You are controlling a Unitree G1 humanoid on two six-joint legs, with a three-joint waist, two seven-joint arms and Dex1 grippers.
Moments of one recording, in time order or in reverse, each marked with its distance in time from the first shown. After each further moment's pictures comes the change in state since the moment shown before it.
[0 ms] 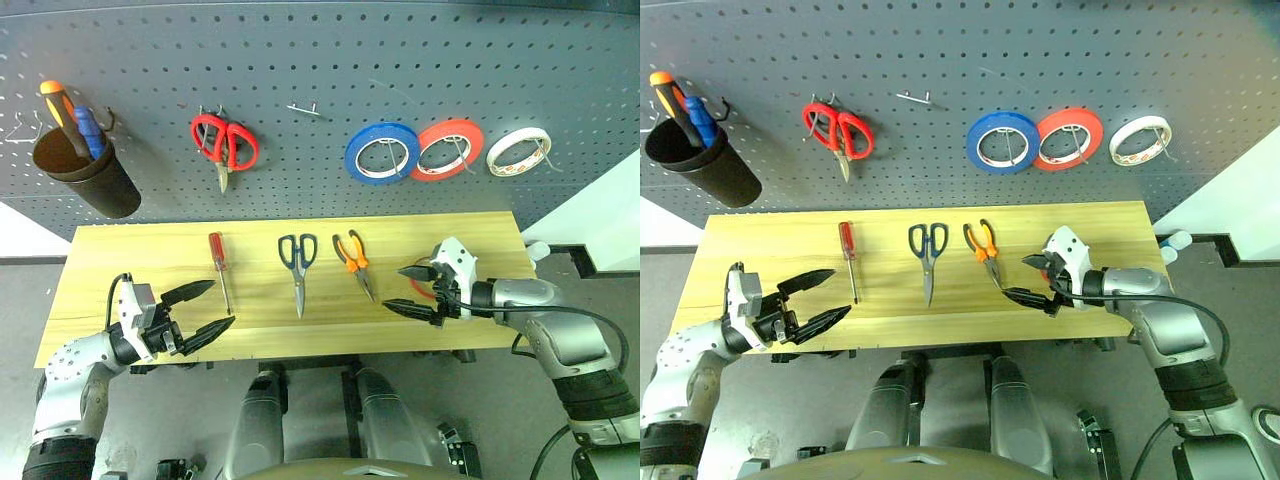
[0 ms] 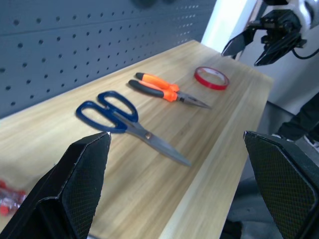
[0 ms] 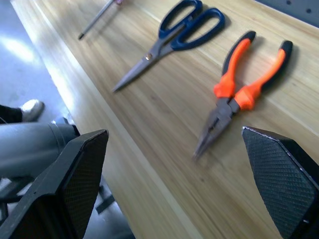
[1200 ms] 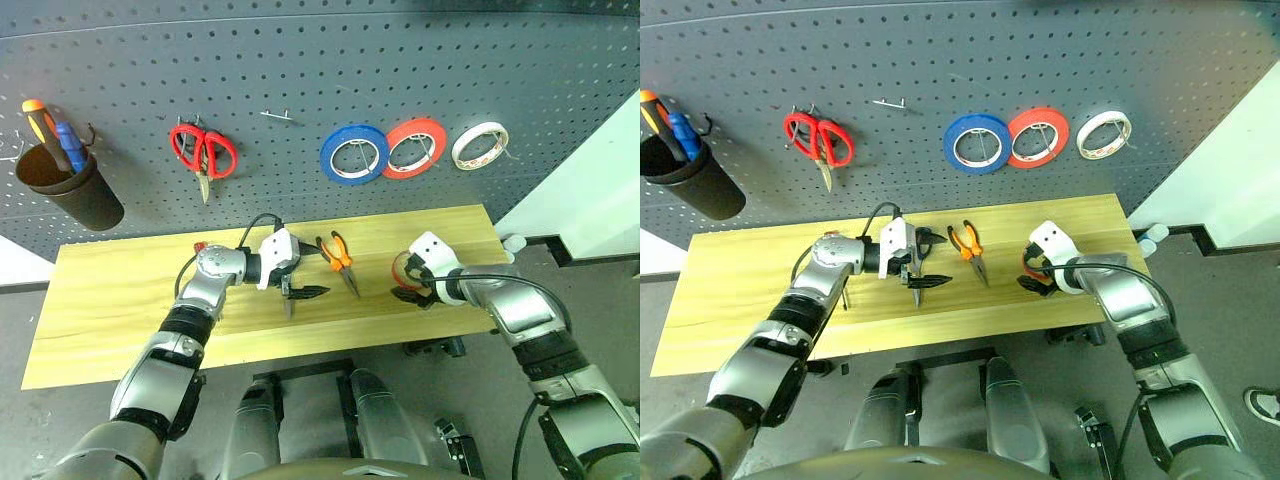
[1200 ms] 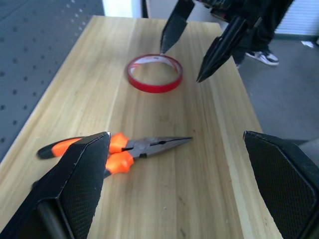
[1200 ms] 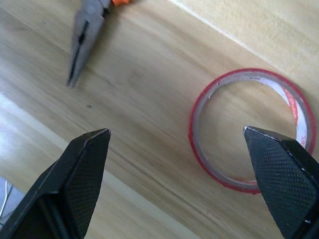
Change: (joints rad) left arm -0.724 -0.262 -0.436 0.652 0.474 -0.235 0.057; right arm -0.246 0.132 0.184 0.264 -0.309 0.232 -0.297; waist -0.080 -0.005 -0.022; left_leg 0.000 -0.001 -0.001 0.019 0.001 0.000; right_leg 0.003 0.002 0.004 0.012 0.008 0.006
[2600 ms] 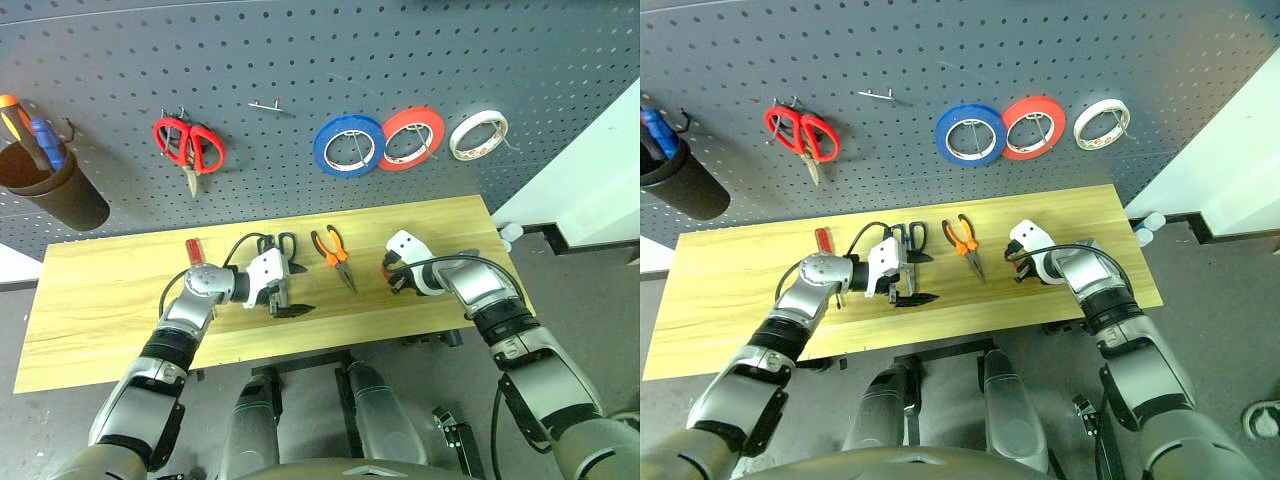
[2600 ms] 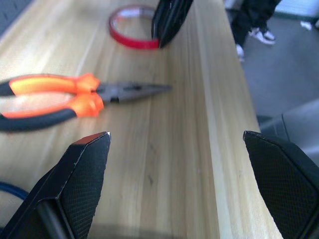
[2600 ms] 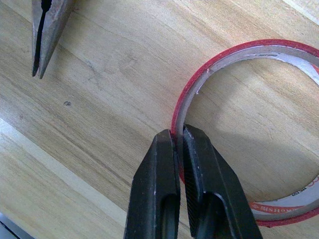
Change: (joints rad) left arm 0.201 0.084 0.013 -0.277 -0.032 0.132 0.007; right arm -0.178 0.131 0.062 0.295 -0.143 -0.032 0.109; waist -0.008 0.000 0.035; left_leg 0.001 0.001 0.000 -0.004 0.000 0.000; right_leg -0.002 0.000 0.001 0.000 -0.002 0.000
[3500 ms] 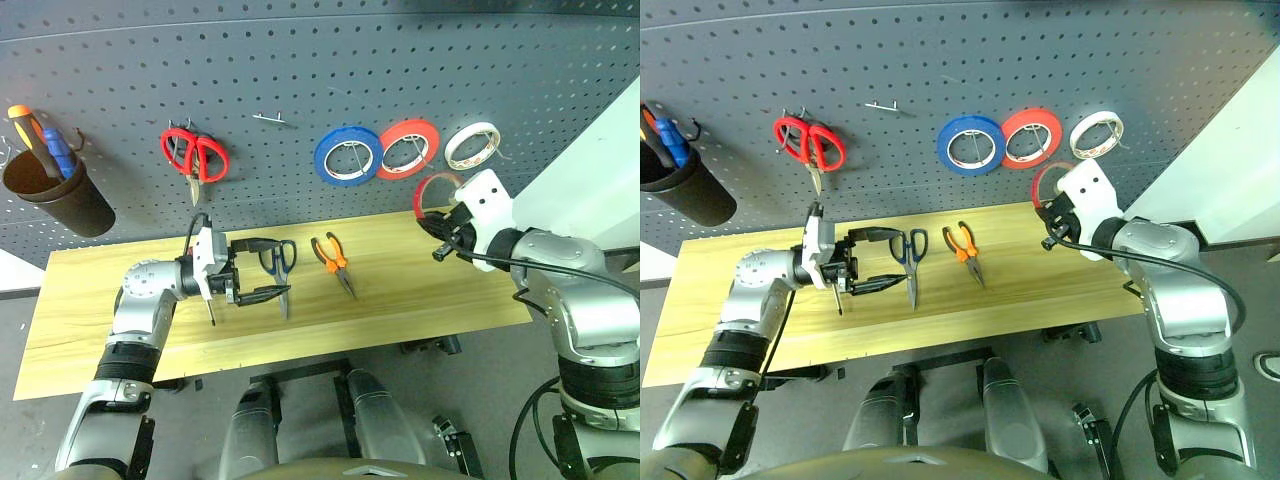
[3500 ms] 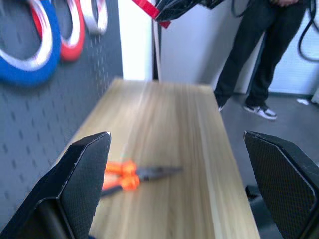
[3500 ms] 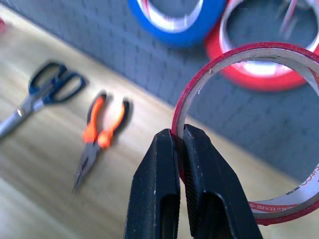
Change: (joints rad) left arm 0.055 0.112 0.219 -0.193 -0.351 0.053 -0.183; right arm 0.244 -0.164 -0.419 -0.972 0.279 0.195 -0.102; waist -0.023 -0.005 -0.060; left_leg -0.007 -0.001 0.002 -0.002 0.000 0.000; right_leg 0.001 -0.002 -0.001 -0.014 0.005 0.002
